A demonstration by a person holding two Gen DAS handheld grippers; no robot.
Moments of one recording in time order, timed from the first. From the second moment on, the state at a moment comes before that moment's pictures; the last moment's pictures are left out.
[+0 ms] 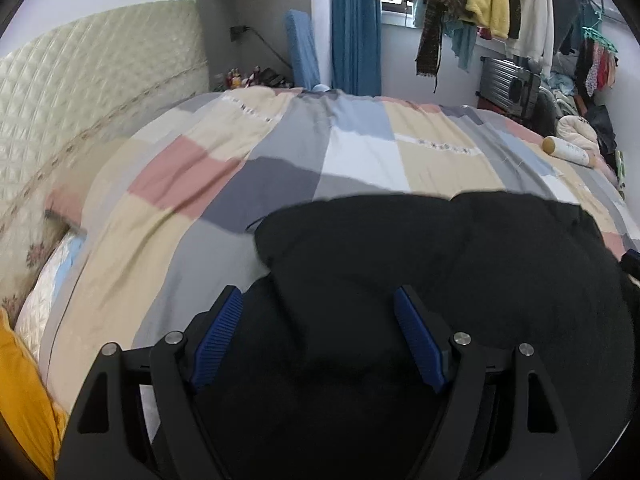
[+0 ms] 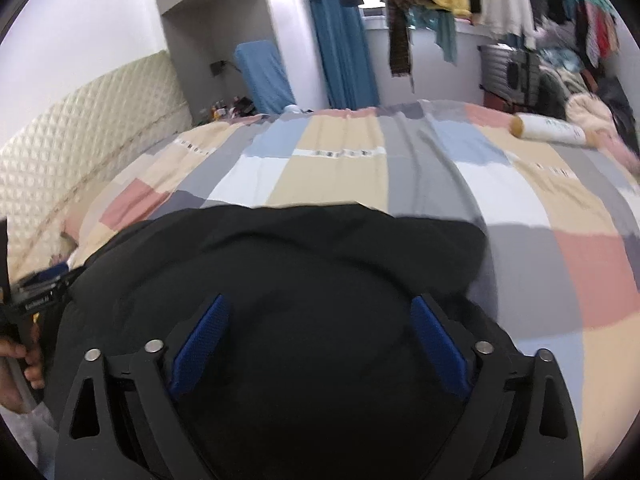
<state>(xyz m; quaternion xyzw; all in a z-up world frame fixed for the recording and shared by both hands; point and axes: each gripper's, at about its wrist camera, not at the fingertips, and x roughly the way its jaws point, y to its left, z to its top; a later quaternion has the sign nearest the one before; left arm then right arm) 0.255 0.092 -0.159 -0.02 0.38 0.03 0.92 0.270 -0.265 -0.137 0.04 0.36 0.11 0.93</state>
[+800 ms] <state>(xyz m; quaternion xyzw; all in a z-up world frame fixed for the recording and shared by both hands) 0.236 0.110 -0.181 -0.07 0.40 0.01 0.91 0.262 -0.265 -0.175 0.02 0.39 0.10 0.91</state>
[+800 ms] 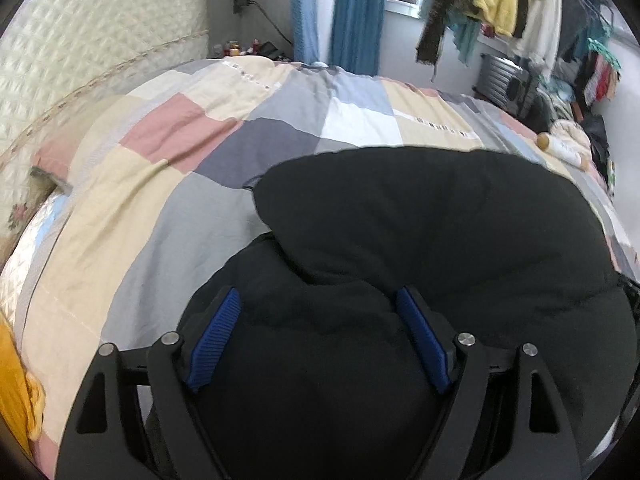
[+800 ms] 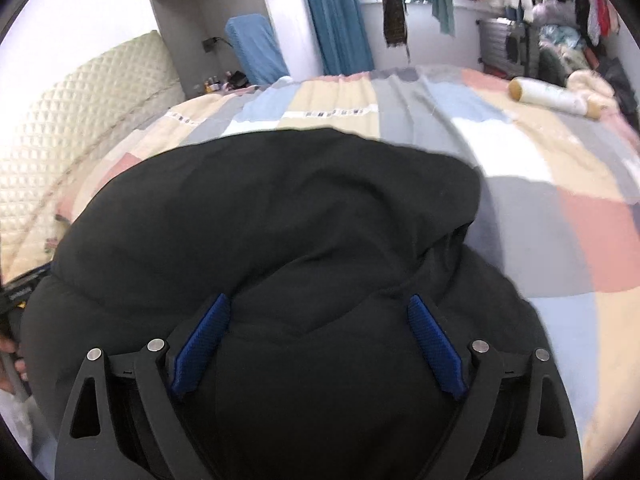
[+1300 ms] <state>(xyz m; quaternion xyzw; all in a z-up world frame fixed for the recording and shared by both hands) 0.165 0.088 -0.064 -0.08 0.35 -0.02 0.93 0.177 -0.227 -0.030 0.04 0.27 0.14 0.95</state>
